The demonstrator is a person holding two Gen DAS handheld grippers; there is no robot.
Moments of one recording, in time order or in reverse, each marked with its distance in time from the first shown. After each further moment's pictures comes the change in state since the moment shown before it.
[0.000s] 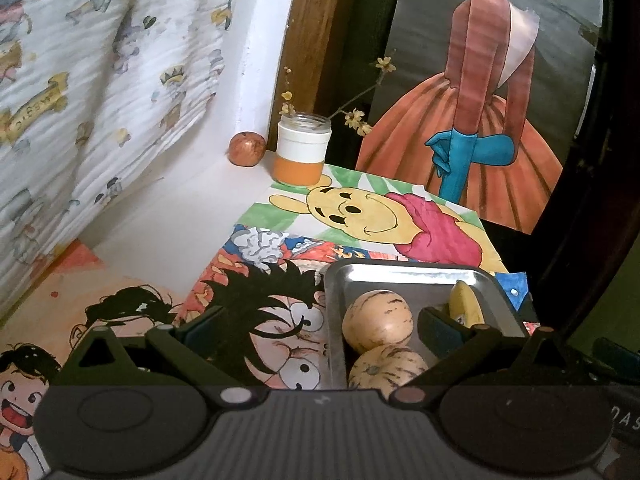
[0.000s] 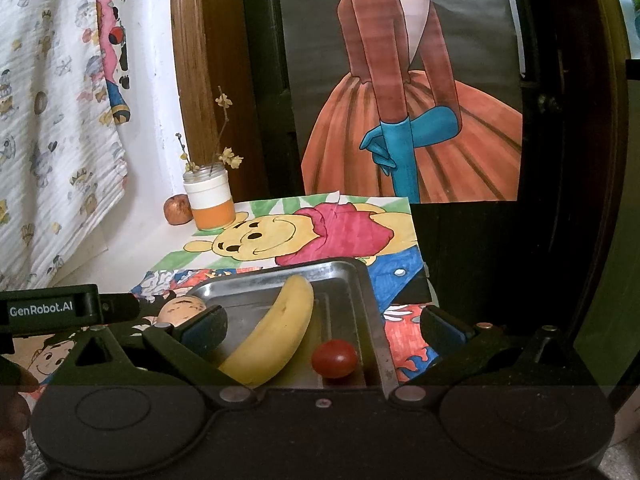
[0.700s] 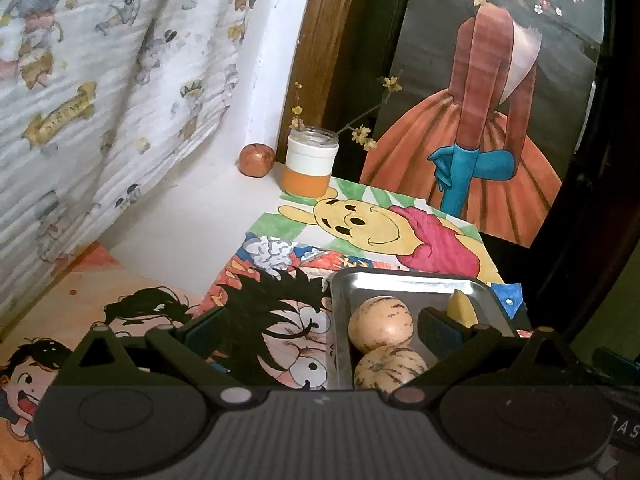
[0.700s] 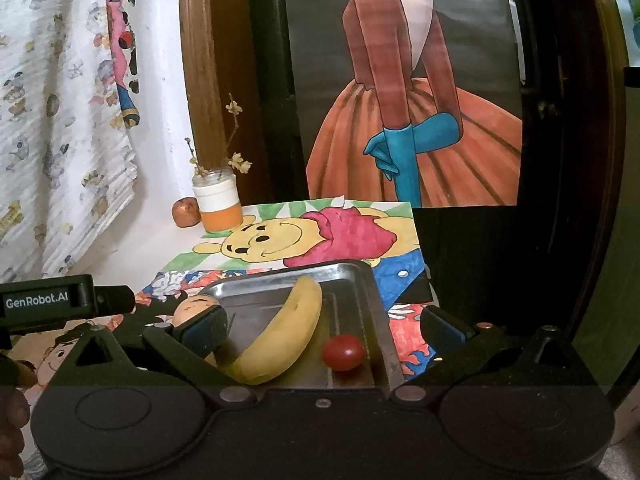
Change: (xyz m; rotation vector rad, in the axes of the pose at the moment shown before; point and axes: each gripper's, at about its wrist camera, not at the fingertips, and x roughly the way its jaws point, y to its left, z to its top) left arm -0.021 0.007 0.000 -0.021 -0.033 -0.001; right arm -0.017 0.008 -0.001 -0.006 -0.013 0.005
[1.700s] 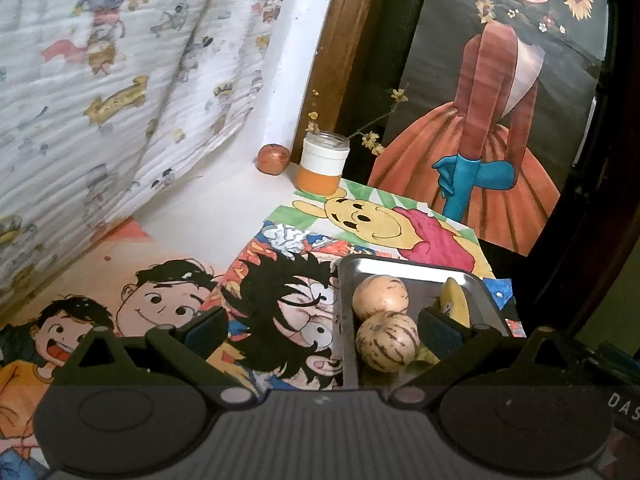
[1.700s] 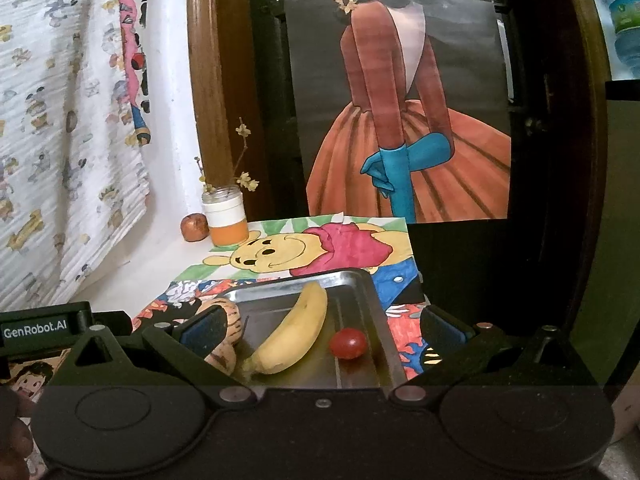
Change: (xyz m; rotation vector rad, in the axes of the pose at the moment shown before) left arm -0.046 0.007 -0.026 -0.049 -0.026 0.019; right arm -0.044 0.010 -0.011 0.003 -0.061 -0.014
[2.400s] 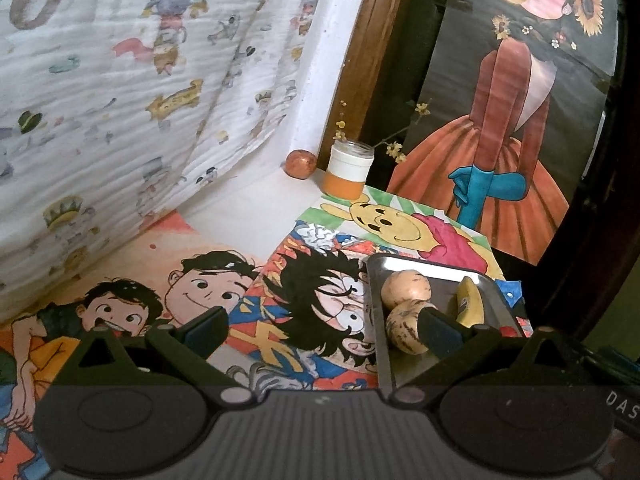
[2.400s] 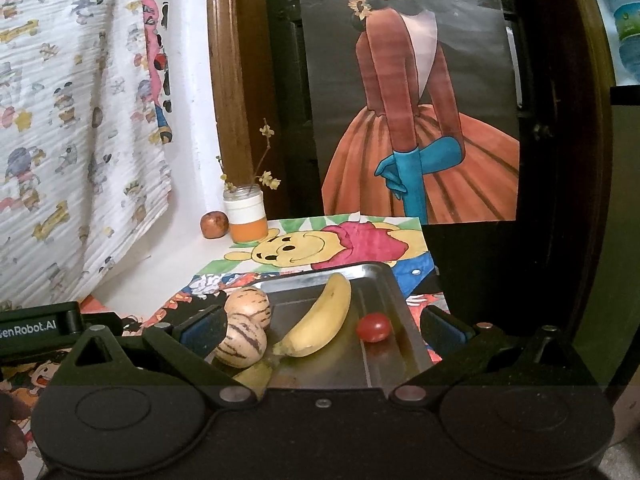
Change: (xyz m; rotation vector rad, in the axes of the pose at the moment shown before) left arm -0.034 0.026 -0.013 -0.035 -0.024 0.034; right arm -0.022 0.020 -0.010 -0.009 -0.013 0.022
